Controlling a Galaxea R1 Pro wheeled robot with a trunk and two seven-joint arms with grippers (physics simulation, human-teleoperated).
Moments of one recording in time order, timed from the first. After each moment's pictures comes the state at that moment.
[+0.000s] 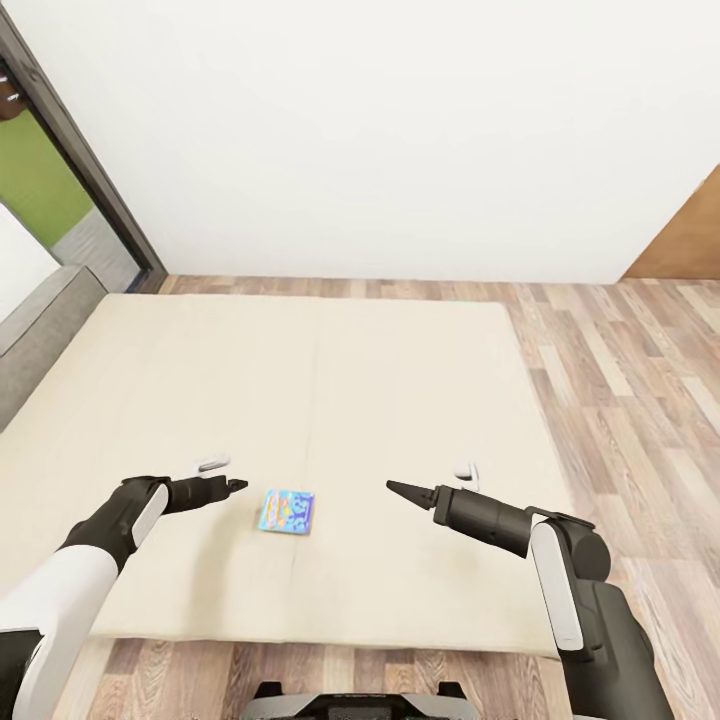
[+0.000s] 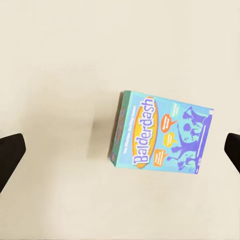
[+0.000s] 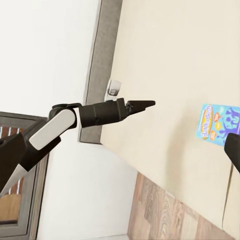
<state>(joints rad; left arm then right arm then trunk) -0.88 0.23 0.02 -0.51 0.21 0.56 -0.40 -0.40 0.09 -0.16 -1.58 -0.28 1.04 0.89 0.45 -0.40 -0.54</state>
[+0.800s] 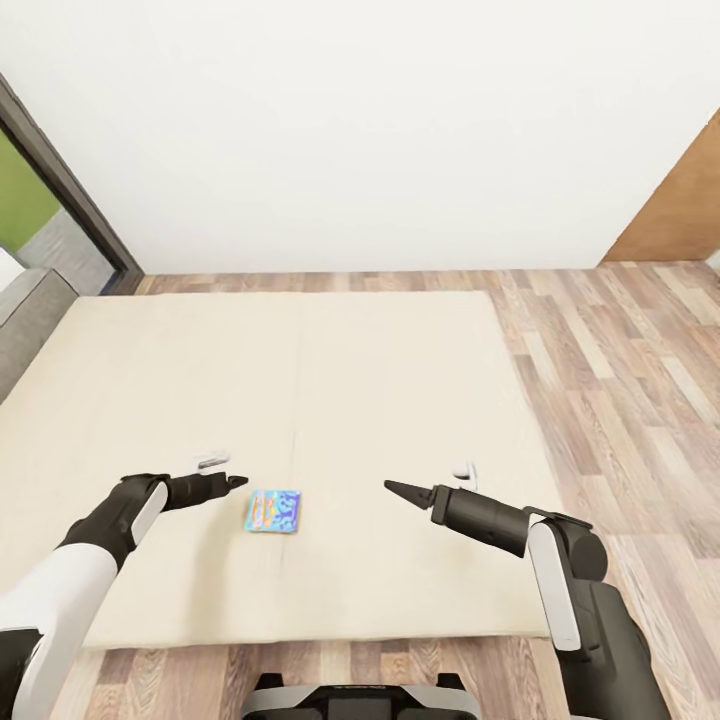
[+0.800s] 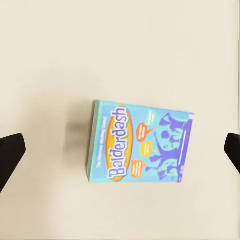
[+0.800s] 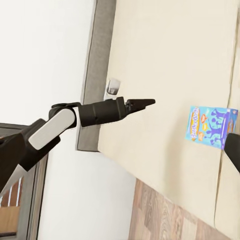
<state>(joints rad) -0.88 0.24 0.02 -0.52 0.21 0.55 -0.41 -0.40 0.10 -0.15 -1.58 -0.28 1.03 0.88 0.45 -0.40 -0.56</state>
